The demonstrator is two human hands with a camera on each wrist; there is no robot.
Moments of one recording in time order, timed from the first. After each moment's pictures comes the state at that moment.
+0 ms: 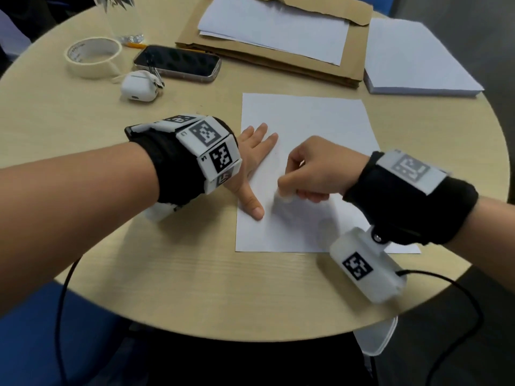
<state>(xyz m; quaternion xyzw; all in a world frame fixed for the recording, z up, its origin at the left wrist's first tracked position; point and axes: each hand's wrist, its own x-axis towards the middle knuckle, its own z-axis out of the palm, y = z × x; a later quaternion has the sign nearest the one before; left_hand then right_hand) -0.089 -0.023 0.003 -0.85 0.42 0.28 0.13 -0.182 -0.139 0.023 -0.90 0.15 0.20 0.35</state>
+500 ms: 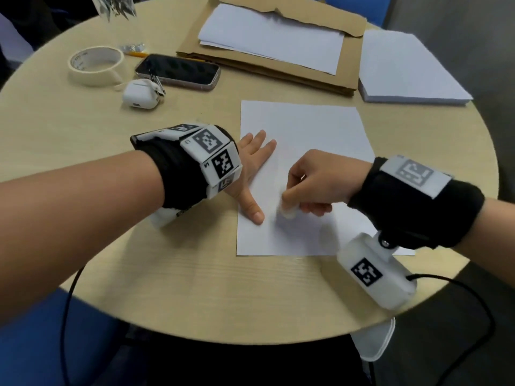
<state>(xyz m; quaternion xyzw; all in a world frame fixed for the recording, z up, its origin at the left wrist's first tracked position) -0.089 -0.023 0.002 -0.85 0.42 0.28 0.12 -0.189 -0.138 0.030 -0.90 0.16 0.24 0.32</state>
